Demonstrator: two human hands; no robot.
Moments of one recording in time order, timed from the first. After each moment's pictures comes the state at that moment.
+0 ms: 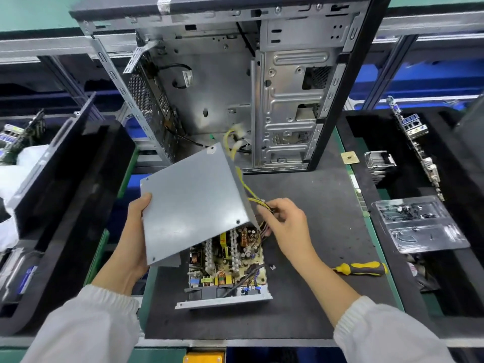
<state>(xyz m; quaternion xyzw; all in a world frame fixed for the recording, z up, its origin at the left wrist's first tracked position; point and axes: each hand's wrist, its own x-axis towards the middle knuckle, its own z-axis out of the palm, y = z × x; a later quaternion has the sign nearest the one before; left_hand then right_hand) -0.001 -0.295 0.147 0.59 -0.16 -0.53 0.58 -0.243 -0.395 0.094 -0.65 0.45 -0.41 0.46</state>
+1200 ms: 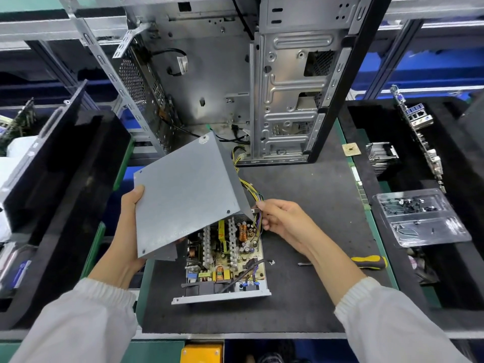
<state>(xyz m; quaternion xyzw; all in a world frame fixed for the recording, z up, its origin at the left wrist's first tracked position) 0.005 -0.300 0.131 0.57 -0.15 -0.55 0.59 -0.251 -0.416 0.071 -0.40 0.39 -0.27 0.78</state>
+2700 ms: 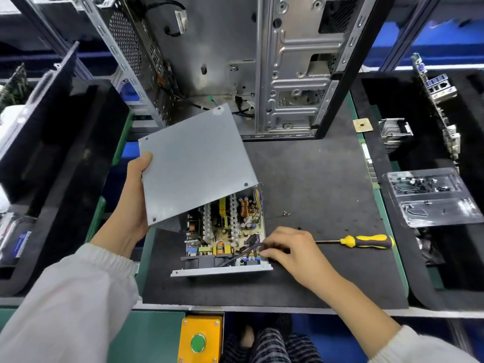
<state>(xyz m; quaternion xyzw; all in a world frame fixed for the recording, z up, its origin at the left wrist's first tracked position) -0.002 -0.307 0.131 0.59 -0.19 -0.53 0.58 -0.285 -0.332 0.074 -0.80 0.40 -0.14 0.43</state>
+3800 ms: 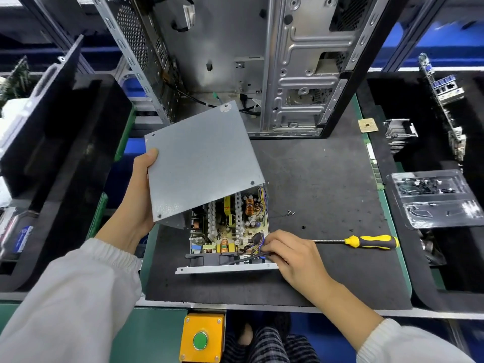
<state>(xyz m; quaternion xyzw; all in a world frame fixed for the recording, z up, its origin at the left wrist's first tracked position) 0.002 -0.306 0.129 0.59 -0.21 -0.54 0.57 -0.288 -0.320 0.048 -0.89 0.29 -0.27 0.24</state>
